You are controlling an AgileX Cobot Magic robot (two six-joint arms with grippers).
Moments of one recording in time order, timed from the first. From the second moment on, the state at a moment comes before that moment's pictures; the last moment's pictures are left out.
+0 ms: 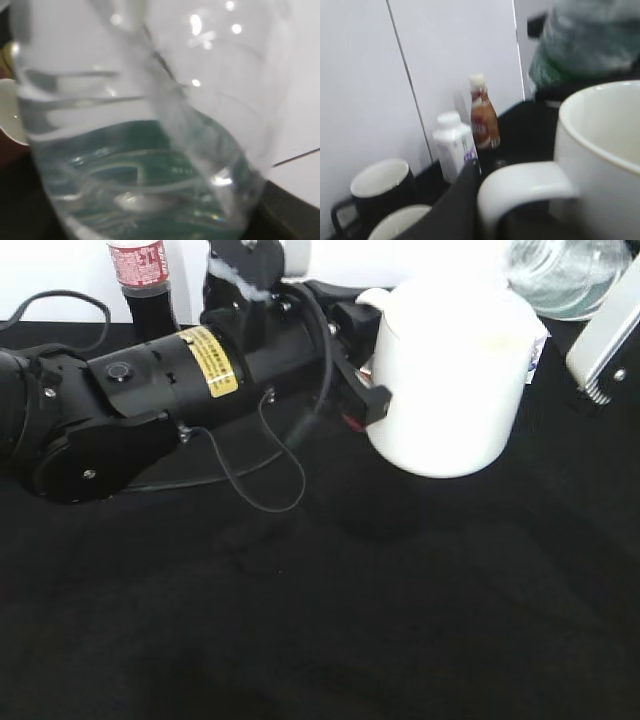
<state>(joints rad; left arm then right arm) -0.76 1.71 -0.90 0.33 -0.79 -0.13 0.20 1.30 -0.53 -0.45 -0.82 -0.78</state>
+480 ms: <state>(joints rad) -0.76 1.71 -0.90 0.36 -0.77 -0.14 0.20 1.30 -0.53 -0.41 -0.85 -1.08</state>
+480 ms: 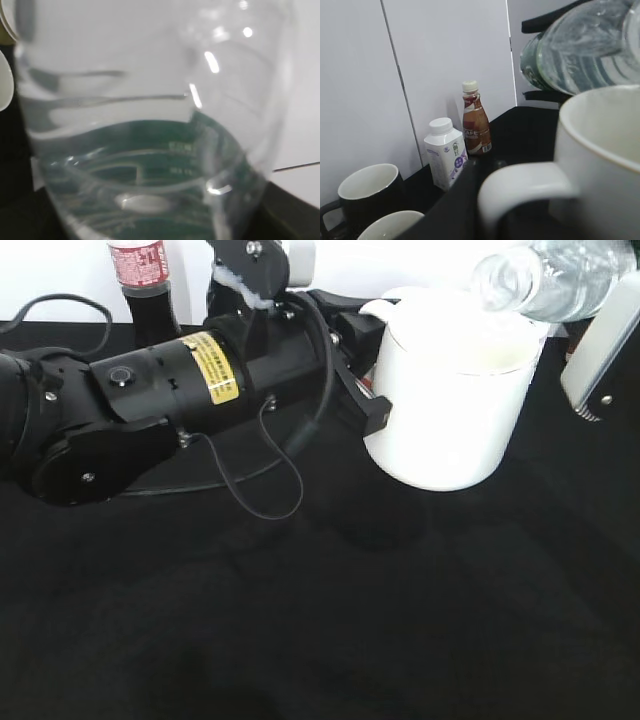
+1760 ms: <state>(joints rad) -0.76 1.71 -0.90 0.36 -0.77 -0.15 0.20 1.30 -0.53 -0.24 -0.97 -1.42</state>
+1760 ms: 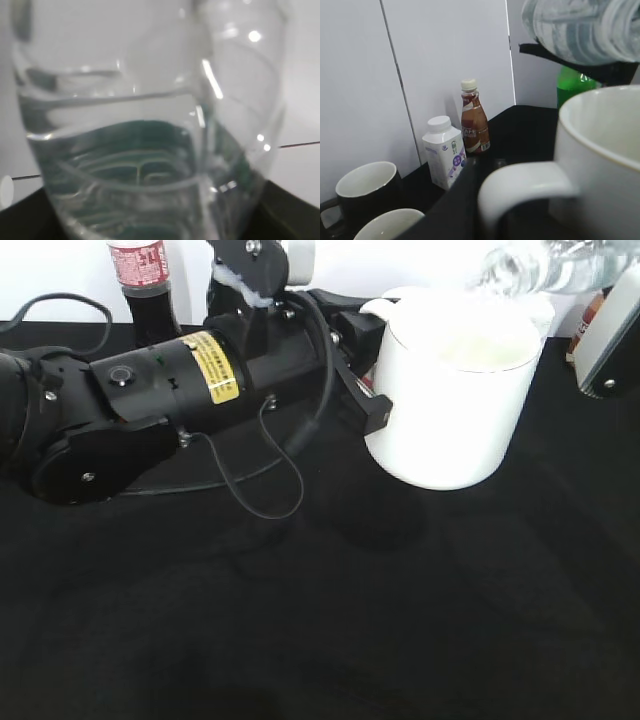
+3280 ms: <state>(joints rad) -0.38 1.54 -0.66 0.06 -0.83 -0.01 0.20 1.39 -0.53 -0.04 -0.64 -0.27</state>
